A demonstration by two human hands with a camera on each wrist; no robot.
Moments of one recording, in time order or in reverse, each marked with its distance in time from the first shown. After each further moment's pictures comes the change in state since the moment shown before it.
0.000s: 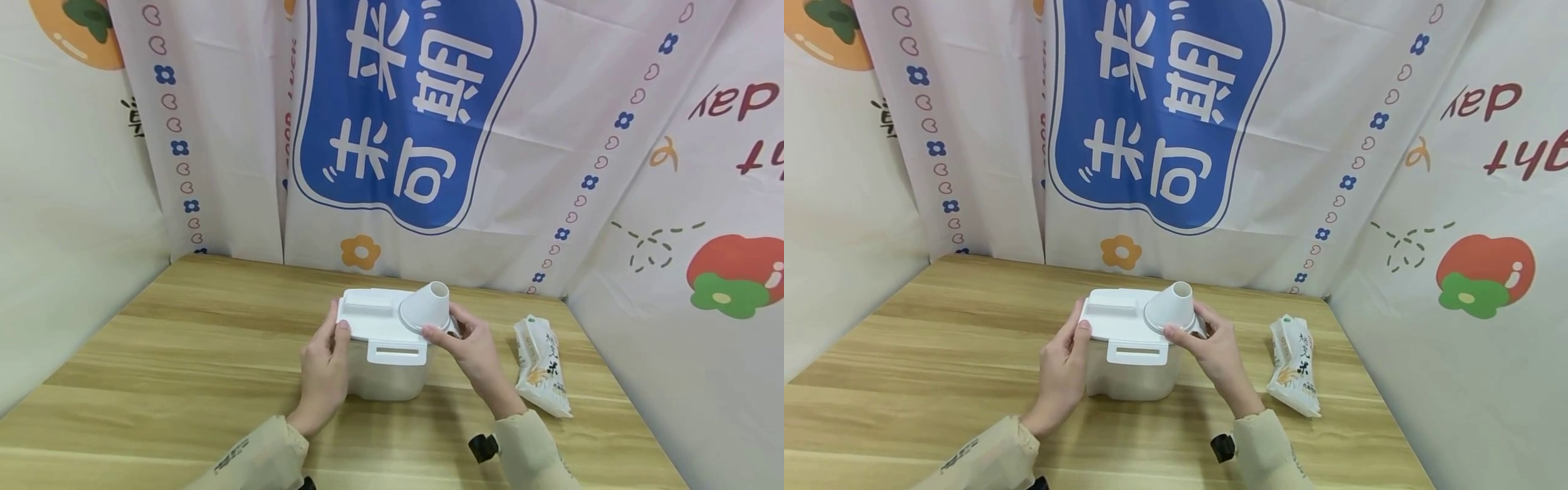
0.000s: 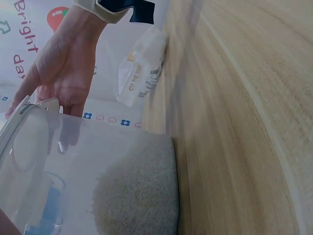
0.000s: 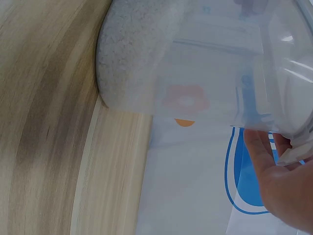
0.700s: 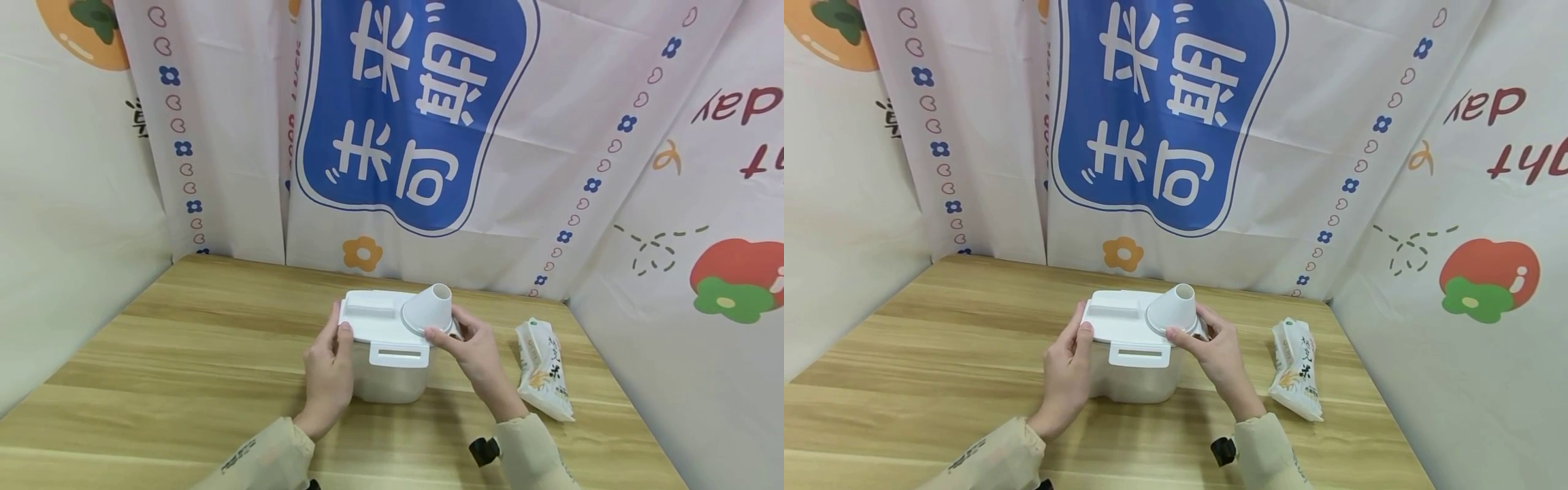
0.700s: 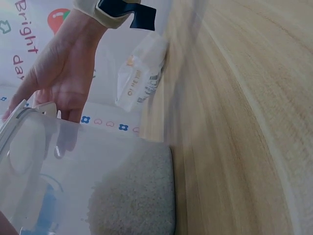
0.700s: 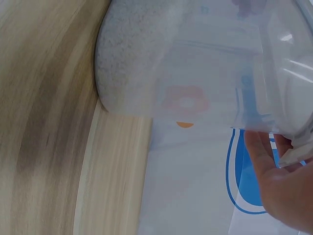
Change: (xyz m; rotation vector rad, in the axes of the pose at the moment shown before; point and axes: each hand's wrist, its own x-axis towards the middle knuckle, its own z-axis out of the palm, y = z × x) left_hand -0.002 -0.002 0.005 -0.064 0.026 -0.040; right_hand 0.000 0.001 0.001 0.016 0.023 0.019
